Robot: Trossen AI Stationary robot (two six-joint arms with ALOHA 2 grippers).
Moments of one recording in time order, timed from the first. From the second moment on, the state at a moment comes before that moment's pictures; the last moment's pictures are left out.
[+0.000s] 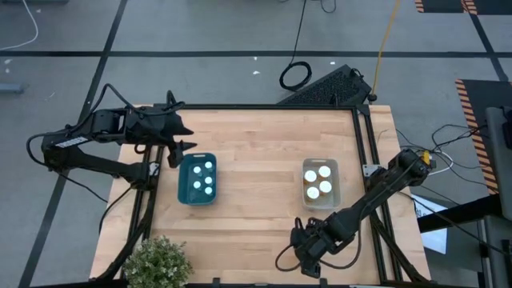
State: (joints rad) left arm 0.11 0.96 1.33 -1.10 -0.16 -0.19; right arm 0.67 1.77 1.33 -0.76 -0.08 0.99
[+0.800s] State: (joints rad) left arm 0.11 0.96 1.33 -1.10 -0.16 -0.19; right arm 0.68 1.77 1.12 -0.57 -0.16 1.06
